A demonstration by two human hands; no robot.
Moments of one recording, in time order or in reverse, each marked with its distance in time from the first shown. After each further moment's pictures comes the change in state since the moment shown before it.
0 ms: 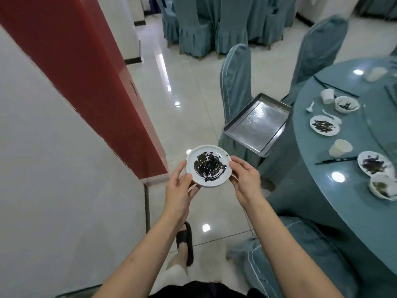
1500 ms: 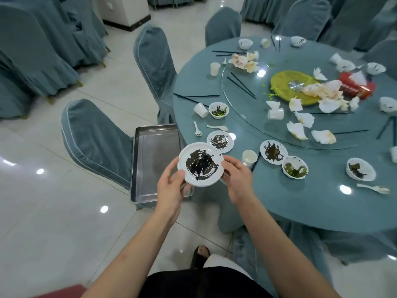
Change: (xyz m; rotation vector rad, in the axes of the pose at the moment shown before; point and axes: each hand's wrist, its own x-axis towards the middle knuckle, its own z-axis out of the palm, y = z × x) left_hand 0.310 -0.004 0.359 0.255 -0.762 -0.274; right_hand 0.254 -0.189 -0.112 0.303 0.731 -0.322
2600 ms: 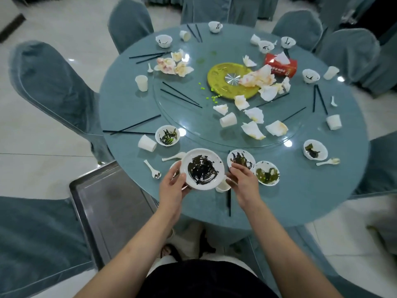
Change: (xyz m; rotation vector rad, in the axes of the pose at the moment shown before) left_hand 0.214 -0.001 0.137 0.190 -0.361 -0.275; right_hand 0.155 -0.057 -0.050 0.181 0.535 -0.048
